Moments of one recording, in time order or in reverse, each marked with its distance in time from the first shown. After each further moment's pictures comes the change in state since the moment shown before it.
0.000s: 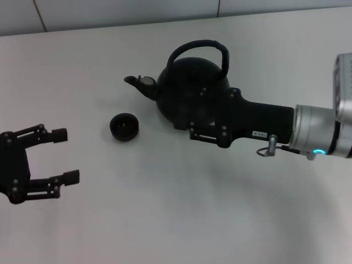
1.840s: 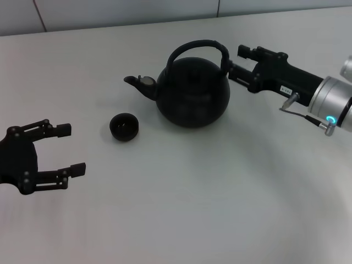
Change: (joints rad) left arm -0.020 -0.030 -0.043 0.023 0.088 -0.071 0.008; right arm 0.043 0.006 0.272 0.118 0.052 0.264 -0.054
